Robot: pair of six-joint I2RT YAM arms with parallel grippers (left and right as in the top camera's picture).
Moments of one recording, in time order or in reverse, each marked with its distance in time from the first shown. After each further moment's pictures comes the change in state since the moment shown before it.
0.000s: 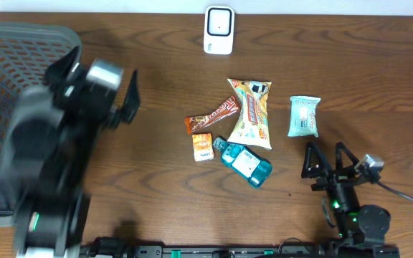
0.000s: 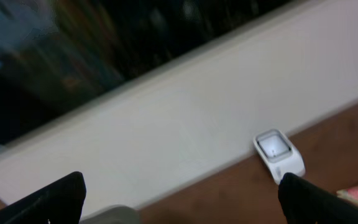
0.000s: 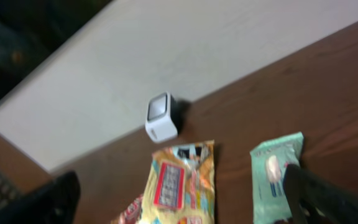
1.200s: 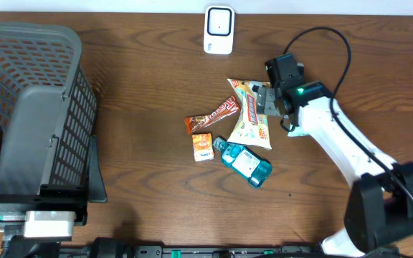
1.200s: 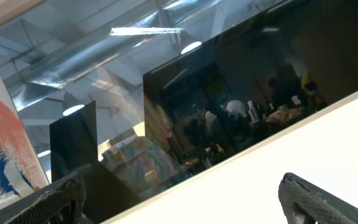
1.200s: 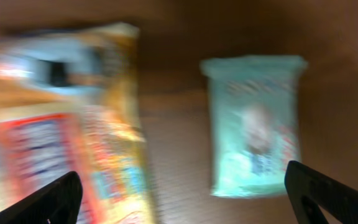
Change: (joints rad) left arm 0.000 -0.389 0.003 0.058 -0.002 0.062; right arm 0.427 1.664 1.178 -0.710 0.590 -0.113
